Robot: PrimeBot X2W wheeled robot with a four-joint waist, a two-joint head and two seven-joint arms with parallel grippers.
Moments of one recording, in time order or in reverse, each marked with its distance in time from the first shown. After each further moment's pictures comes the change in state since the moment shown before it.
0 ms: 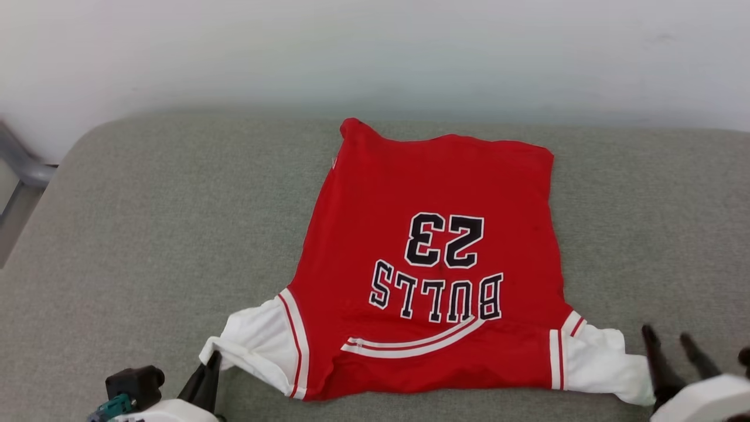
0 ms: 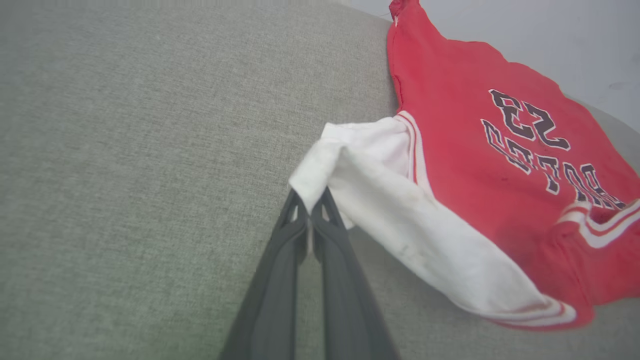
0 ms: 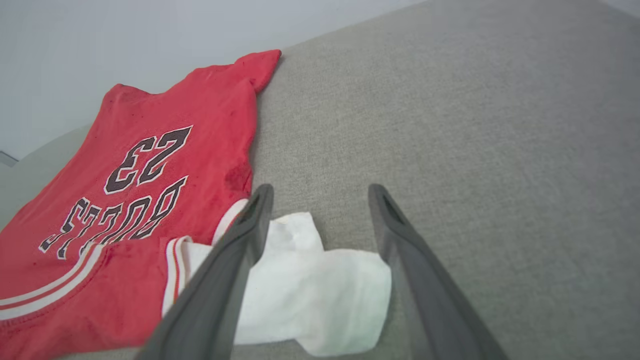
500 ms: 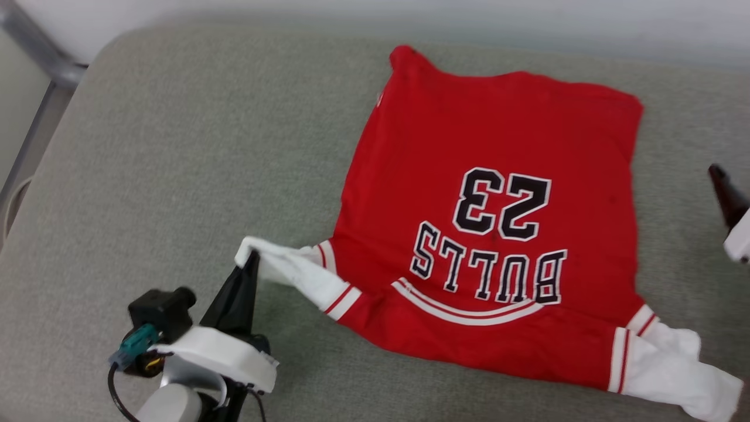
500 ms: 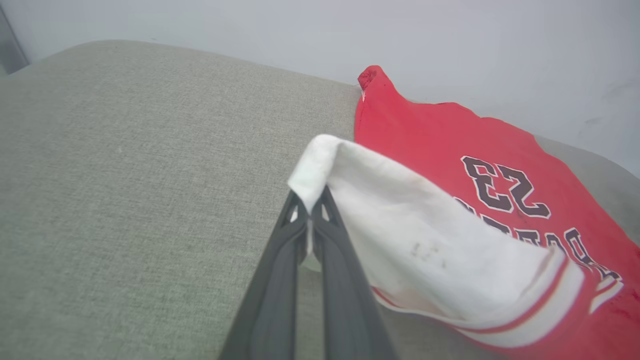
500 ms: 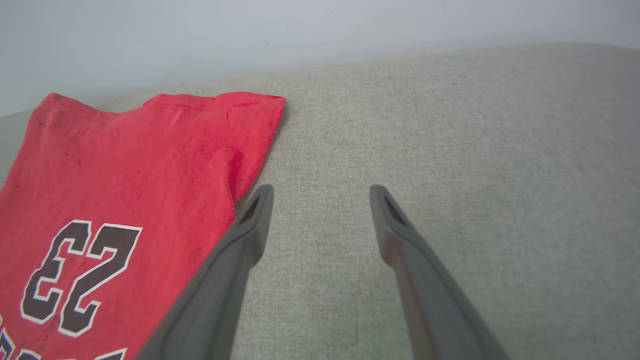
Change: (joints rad) left arm -0.153 -0.029 -0.037 -0.220 0.098 0.030 -0.027; right arm -0.600 -0.220 -0.035 0.267 -0.032 0.000 0.301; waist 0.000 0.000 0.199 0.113
